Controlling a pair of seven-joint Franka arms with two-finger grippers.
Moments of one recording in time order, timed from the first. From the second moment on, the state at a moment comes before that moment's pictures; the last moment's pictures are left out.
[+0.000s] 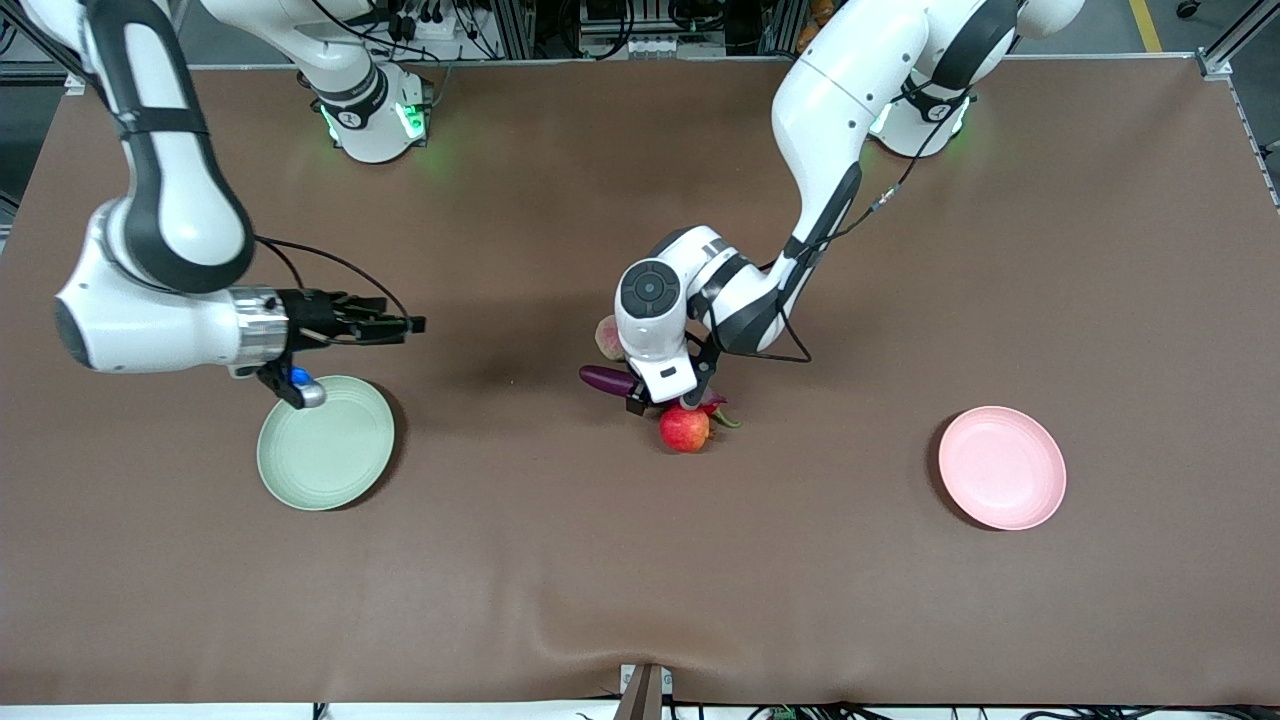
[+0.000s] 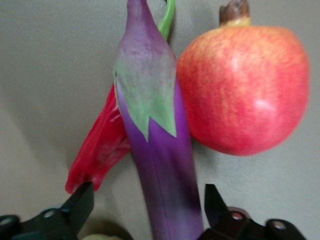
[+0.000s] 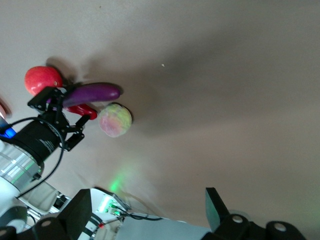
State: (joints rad) left arm -0.72 0.89 -0.09 -1.36 0.07 2.23 -1.96; right arm 0.12 0.27 -0.02 -1.90 0.70 1.73 0.28
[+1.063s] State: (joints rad) left arm -0.29 0.53 -0.07 -1.32 0.02 1.74 -1.07; right arm 0.55 0.44 -0.01 -1.98 0.94 2.36 0.51
